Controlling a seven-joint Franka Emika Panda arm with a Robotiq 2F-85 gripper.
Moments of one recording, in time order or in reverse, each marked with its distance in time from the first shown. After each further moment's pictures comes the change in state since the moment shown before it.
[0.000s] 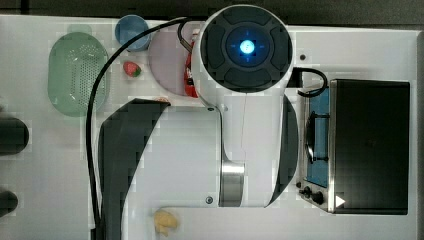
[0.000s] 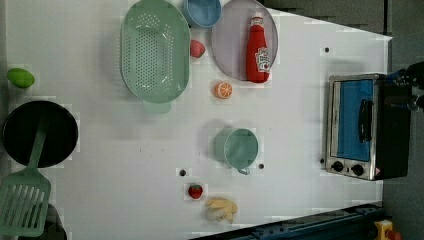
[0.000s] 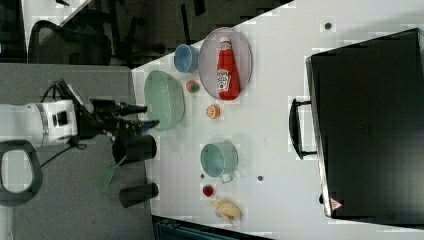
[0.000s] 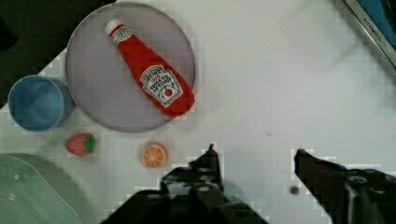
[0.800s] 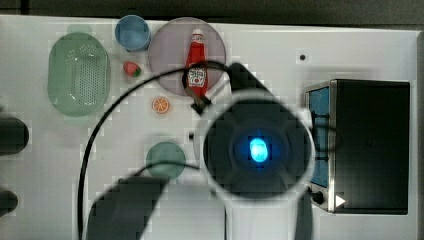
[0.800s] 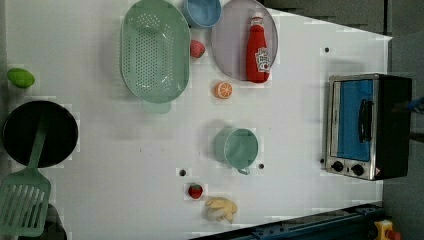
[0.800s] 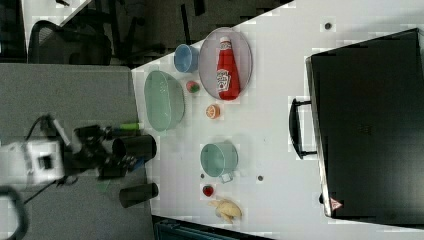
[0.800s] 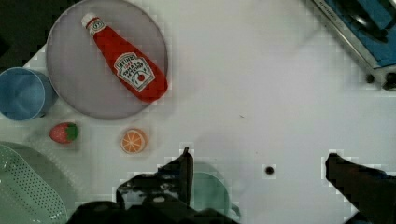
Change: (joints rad) arm -0.086 -0.195 0.065 -0.149 0.003 -0.008 0.012
